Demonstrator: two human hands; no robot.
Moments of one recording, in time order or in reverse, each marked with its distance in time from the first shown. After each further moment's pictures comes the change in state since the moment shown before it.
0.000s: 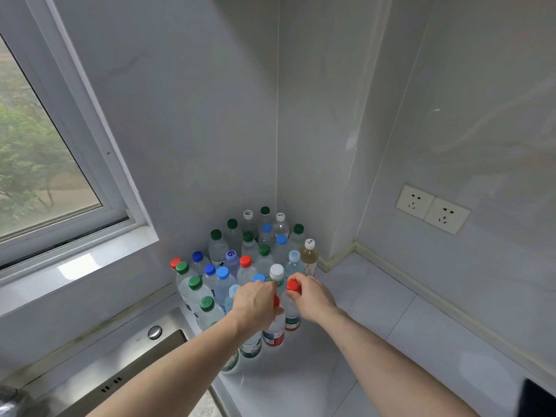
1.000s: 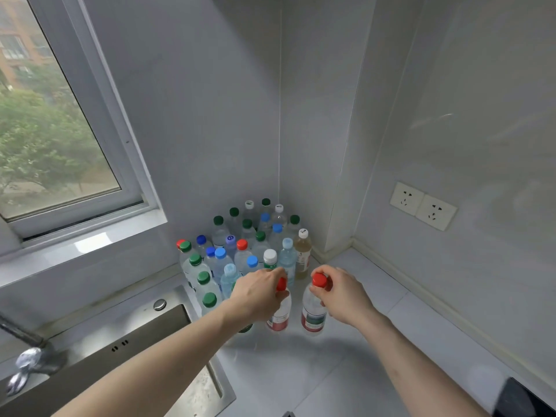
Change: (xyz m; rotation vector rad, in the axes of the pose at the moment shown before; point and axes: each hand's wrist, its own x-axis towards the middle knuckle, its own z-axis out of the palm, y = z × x) left_hand -0.069 0.052 -0.039 -0.180 0.094 0.055; right_hand -0.093 0.051 -0.085 0.125 0.060 -0.129
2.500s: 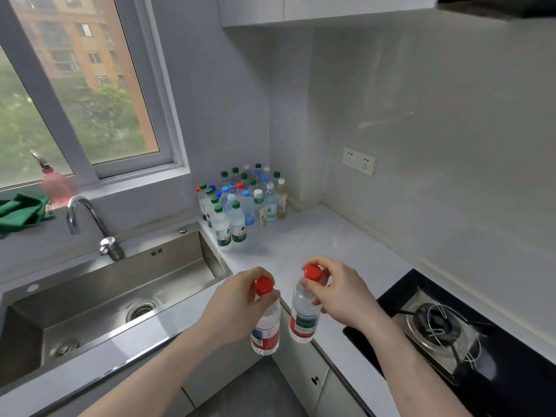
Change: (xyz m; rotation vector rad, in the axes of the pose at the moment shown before) left_hand -0.447 0.193 0.012 -0.494 0.240 -0.057; right_hand -0.455 0.004 -0.066 0.182 0.005 -0.091
